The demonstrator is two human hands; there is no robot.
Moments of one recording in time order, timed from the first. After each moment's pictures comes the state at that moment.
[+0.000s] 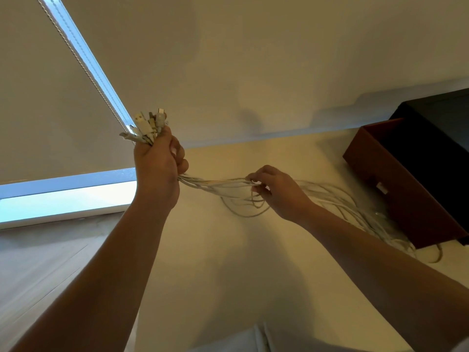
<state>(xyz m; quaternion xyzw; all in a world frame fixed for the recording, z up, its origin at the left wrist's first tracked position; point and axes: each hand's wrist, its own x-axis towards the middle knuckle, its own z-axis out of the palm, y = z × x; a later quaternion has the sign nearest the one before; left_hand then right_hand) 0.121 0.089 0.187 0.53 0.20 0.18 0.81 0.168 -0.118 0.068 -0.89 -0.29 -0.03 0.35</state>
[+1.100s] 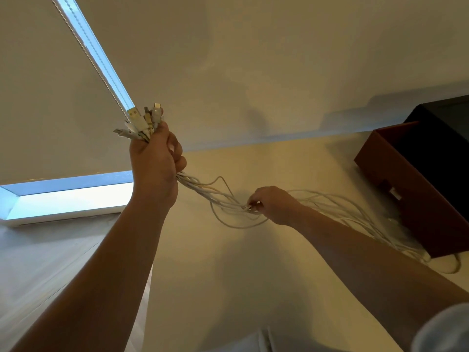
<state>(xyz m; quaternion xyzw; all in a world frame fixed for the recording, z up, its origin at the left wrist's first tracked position) 0.116 0.099 0.202 0.53 0.20 0.21 0.79 0.182 -0.096 0.039 -0.92 -0.30 0.17 0.20</state>
